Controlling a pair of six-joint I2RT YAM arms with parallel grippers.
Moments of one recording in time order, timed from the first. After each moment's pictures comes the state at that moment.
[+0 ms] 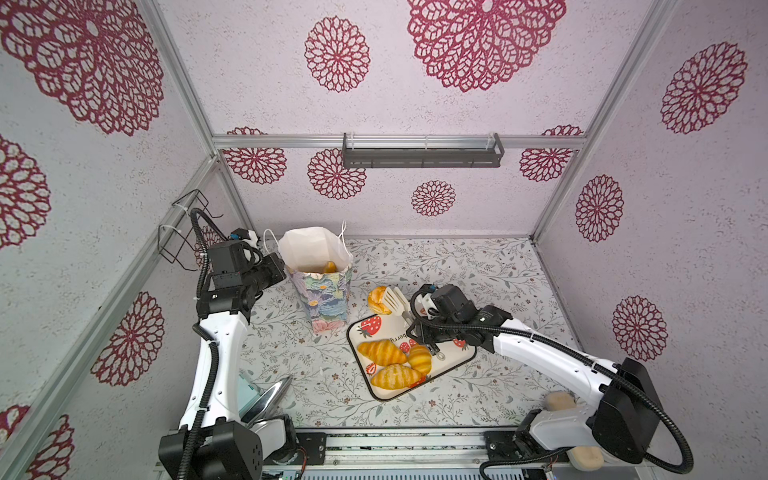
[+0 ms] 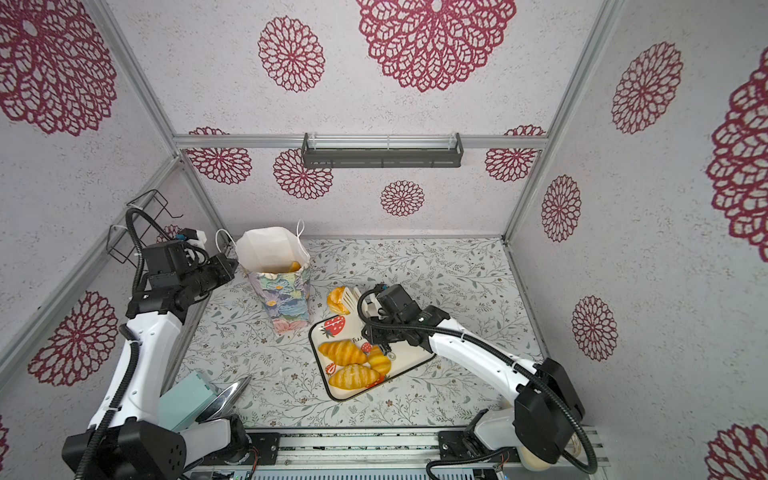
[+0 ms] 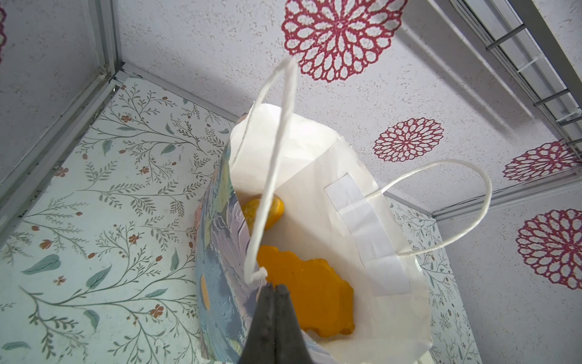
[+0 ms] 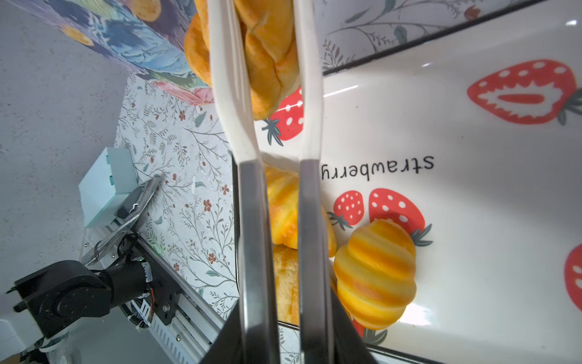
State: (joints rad) left arm 0.20 1.22 1.22 -0.55 0.35 -0.37; right arm 0.79 1.36 1.05 -0.54 -0.22 0.59
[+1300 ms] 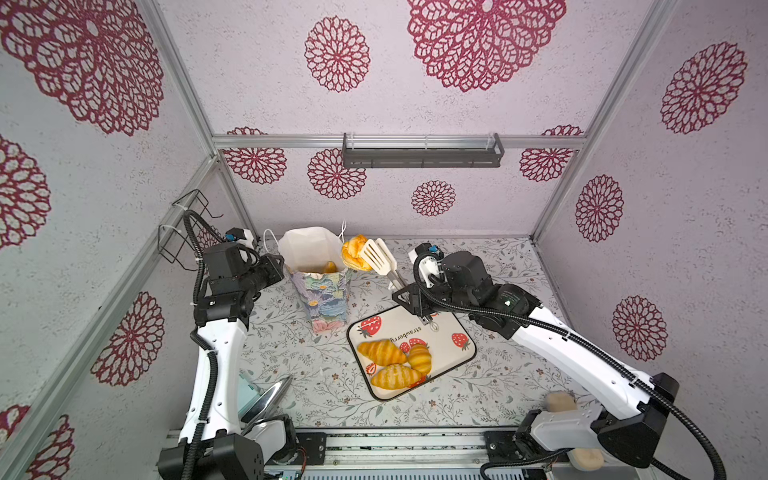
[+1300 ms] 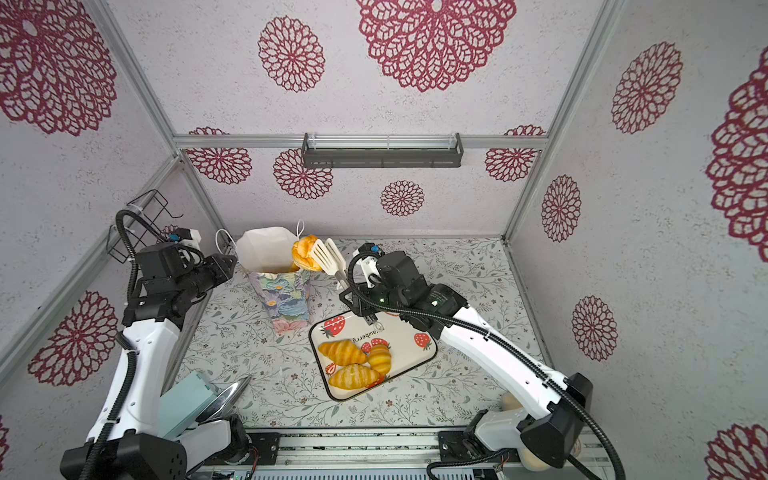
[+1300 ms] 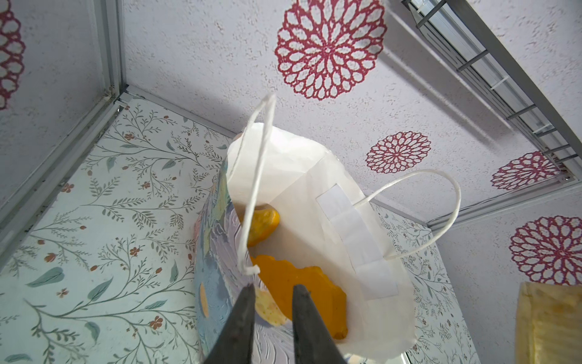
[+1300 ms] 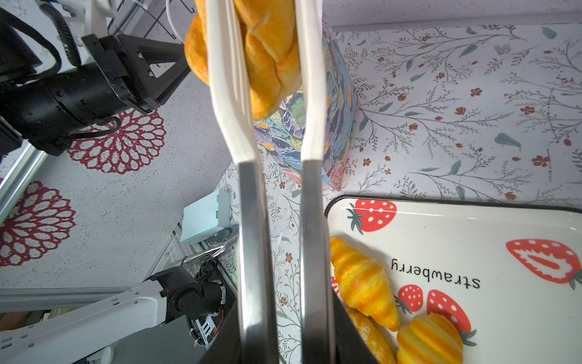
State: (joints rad) left arm 0.22 1.17 1.20 -0.51 0.35 -0.38; right arm 0.84 1.35 1.42 -0.59 -0.24 0.52
